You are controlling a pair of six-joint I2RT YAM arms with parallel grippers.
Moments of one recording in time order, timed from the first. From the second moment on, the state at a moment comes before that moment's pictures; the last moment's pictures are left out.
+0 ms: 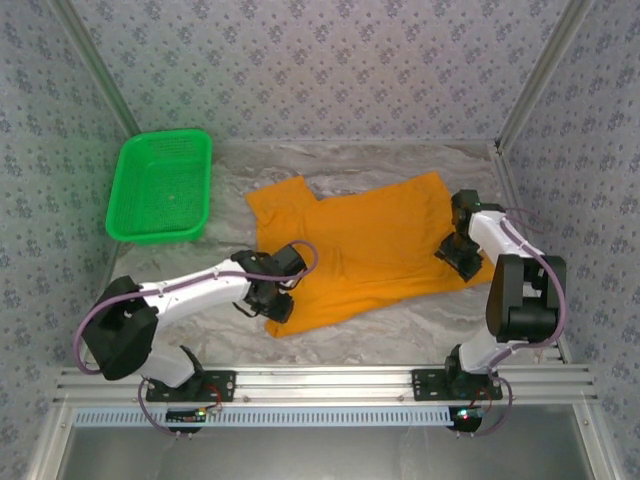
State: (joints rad) left arm -0.89 1.44 0.89 -0.86 0.02 -0.46; right arm -0.03 1.59 1.04 -0.95 0.09 0.81
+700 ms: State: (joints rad) left arm -0.77 1.24 0.62 -0.70 -0.09 -0.88; right arm 0.26 1.52 0.80 -0.83 0.08 0.97
